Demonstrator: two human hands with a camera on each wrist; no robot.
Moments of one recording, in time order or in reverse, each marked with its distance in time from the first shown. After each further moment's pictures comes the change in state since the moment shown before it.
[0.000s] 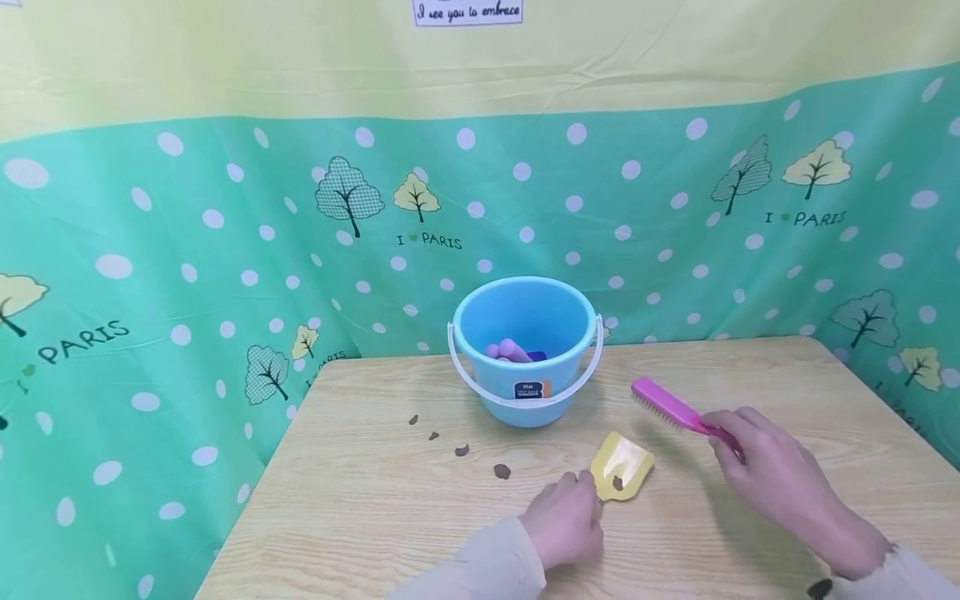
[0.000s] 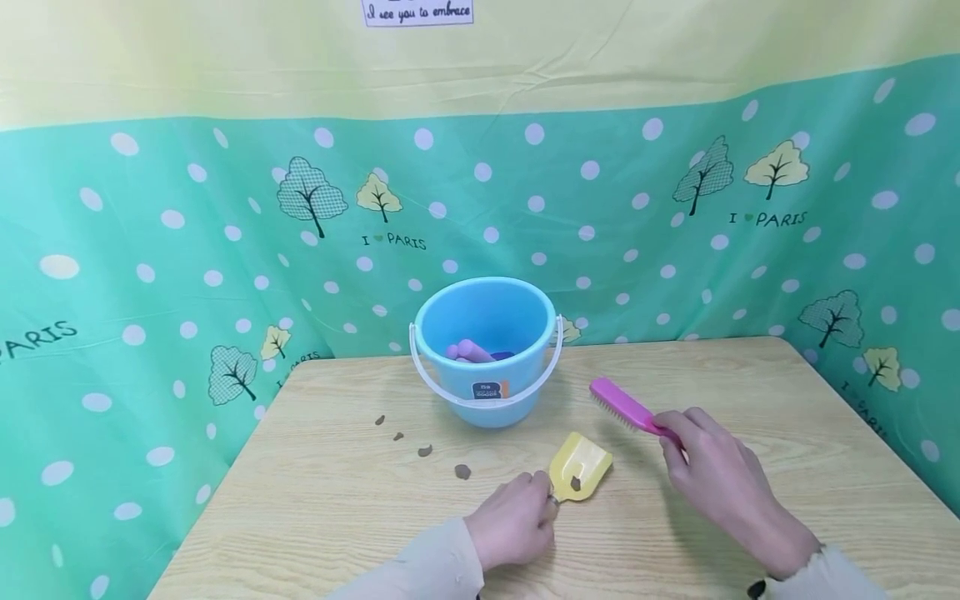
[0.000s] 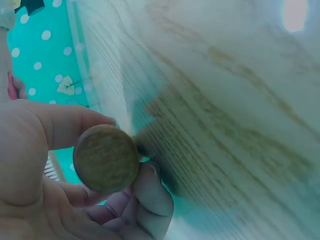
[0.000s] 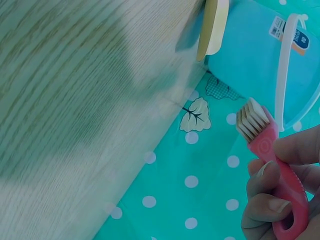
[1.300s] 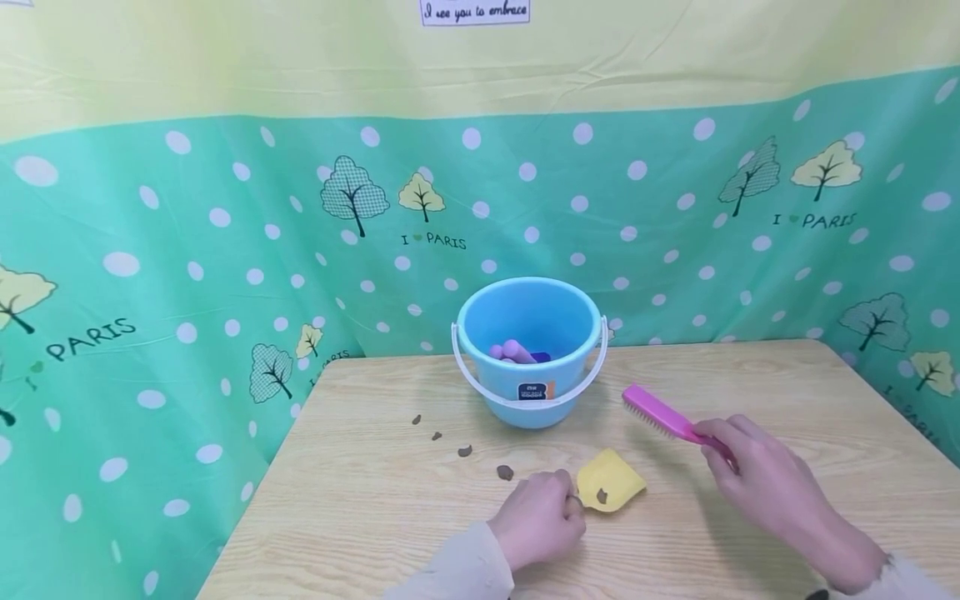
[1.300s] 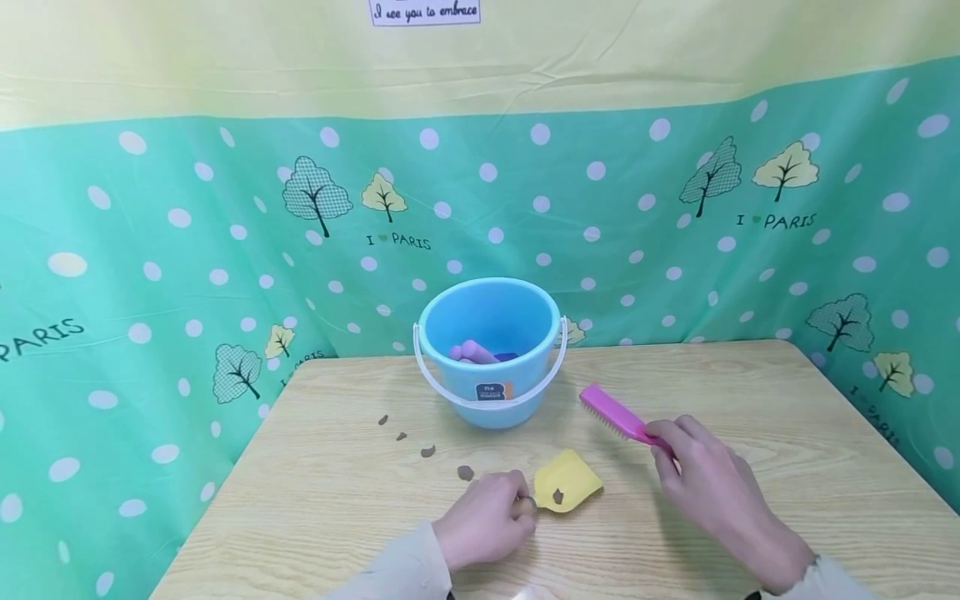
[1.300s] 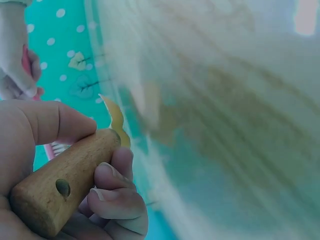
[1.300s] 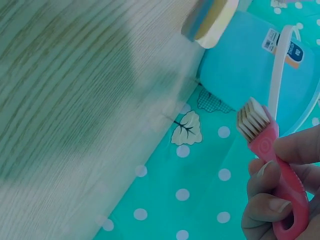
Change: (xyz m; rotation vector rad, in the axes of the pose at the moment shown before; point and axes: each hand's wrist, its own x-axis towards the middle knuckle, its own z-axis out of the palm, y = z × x) left_hand -0.018 -0.029 -0.016 -0.267 0.053 -0.012; right_hand -0.001 -0.014 0.004 0.016 -0.013 -0.019
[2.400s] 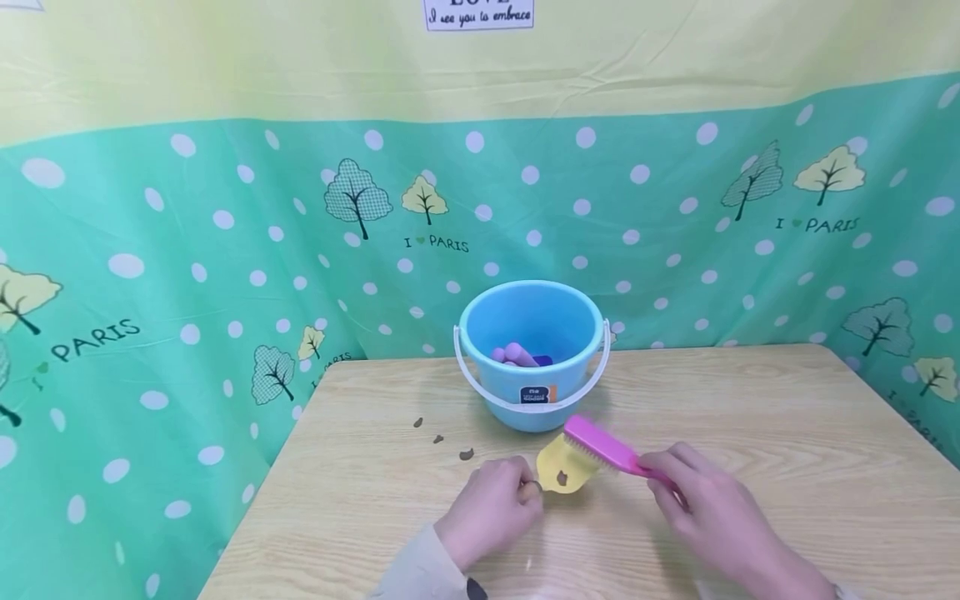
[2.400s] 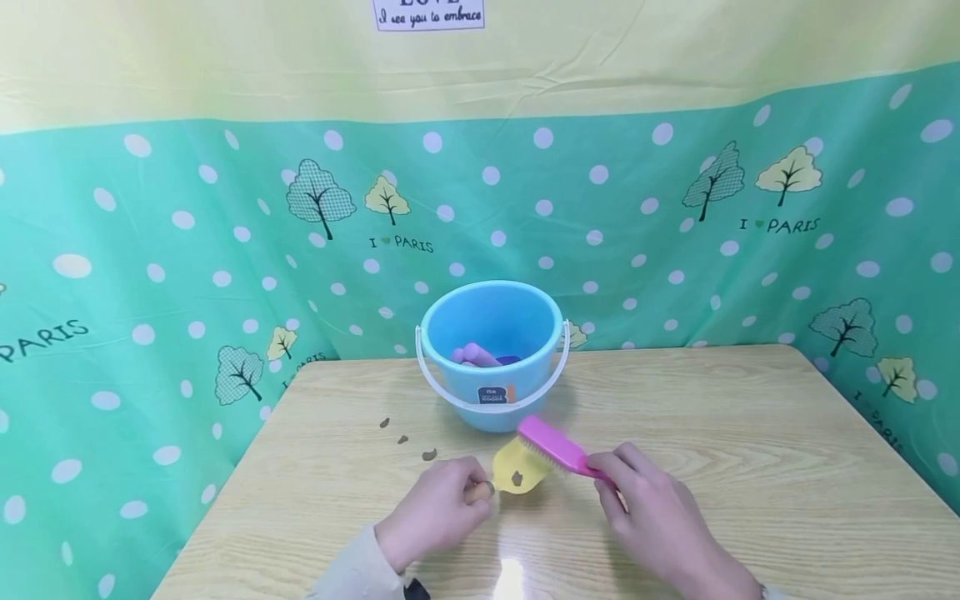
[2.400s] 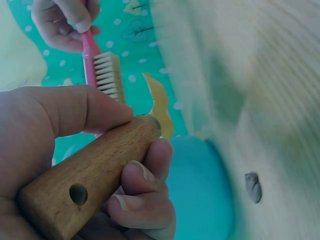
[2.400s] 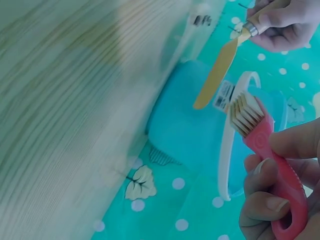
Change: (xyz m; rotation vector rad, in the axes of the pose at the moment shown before) left_hand -0.025 -0.015 -0.049 -0.037 0.158 -0.002; right_hand -0.009 -0.055 0.023 0.147 0.097 -0.203
